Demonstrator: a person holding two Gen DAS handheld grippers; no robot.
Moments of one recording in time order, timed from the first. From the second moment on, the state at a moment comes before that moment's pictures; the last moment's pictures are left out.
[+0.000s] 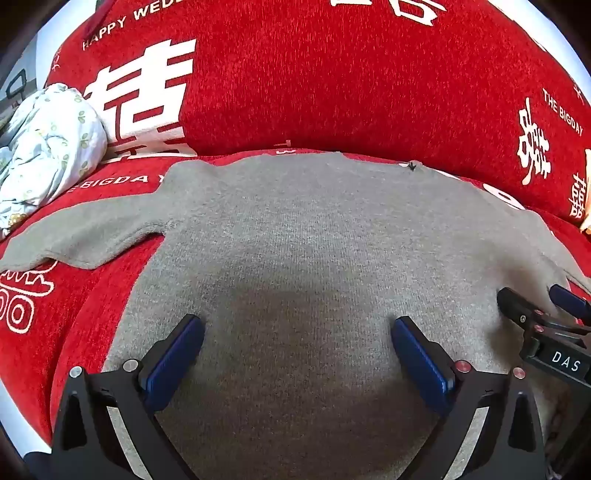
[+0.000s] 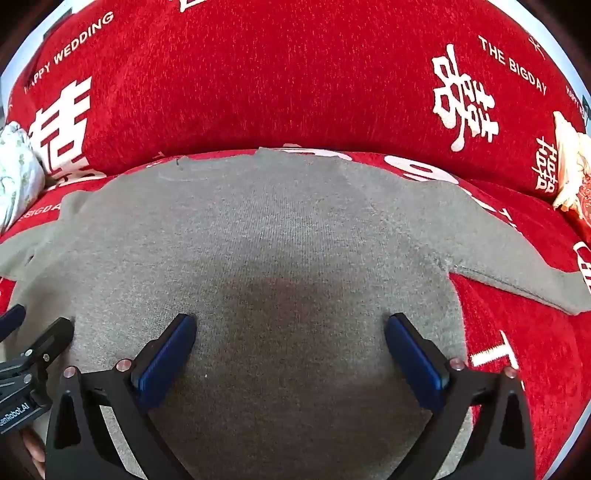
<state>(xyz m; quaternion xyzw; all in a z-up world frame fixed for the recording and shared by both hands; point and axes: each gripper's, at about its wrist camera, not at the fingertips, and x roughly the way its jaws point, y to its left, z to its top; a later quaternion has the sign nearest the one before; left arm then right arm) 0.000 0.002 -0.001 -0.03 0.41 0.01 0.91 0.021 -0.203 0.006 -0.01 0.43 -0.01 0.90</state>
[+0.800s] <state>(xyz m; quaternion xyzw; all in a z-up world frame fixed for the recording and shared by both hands) 0.005 -0.001 -0.001 -0.03 0.41 0.04 0.91 0.021 -0.199 0.002 -0.02 0.42 -0.02 0.91</state>
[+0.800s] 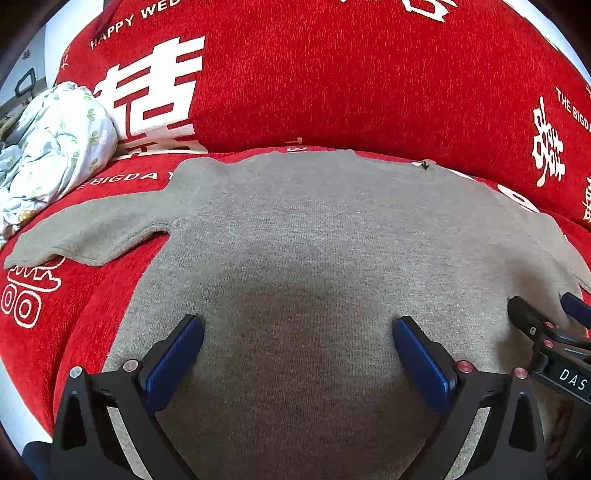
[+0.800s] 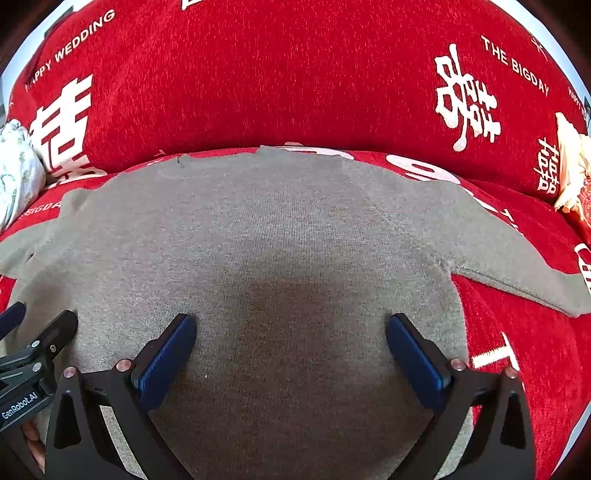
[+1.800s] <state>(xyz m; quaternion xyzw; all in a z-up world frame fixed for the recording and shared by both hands) 0.004 -0.003 -0.002 -0.02 0.41 0.05 0.91 0.020 -0.193 0.005 -0.04 0.42 -0.03 0.91</state>
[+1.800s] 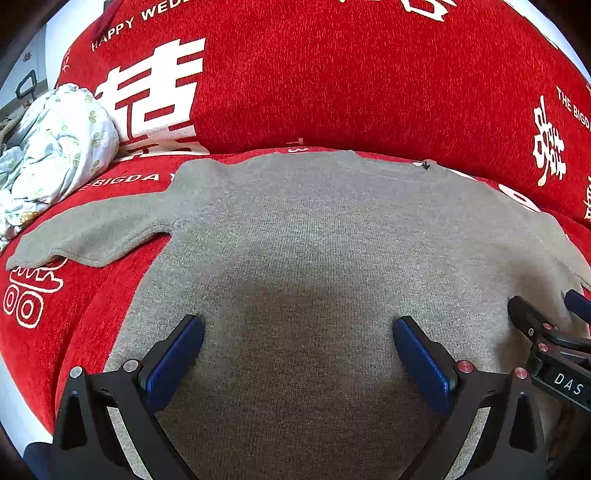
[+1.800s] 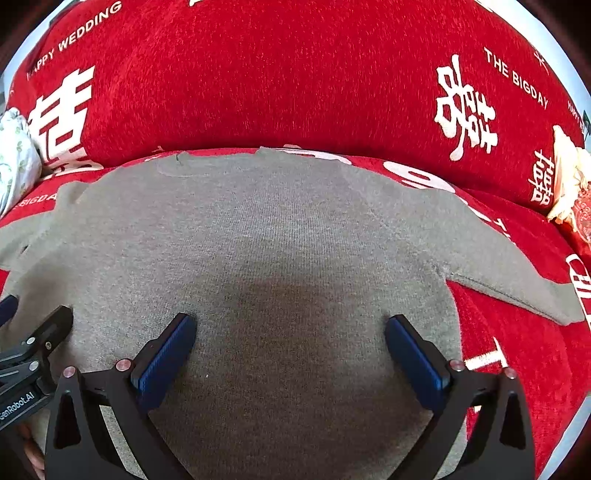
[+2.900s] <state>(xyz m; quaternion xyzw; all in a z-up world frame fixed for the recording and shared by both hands) 0.025 0.000 0.006 -0.04 0.50 0.07 0.86 0.029 -0.193 0.004 -0.05 0.45 -0.01 0.89</state>
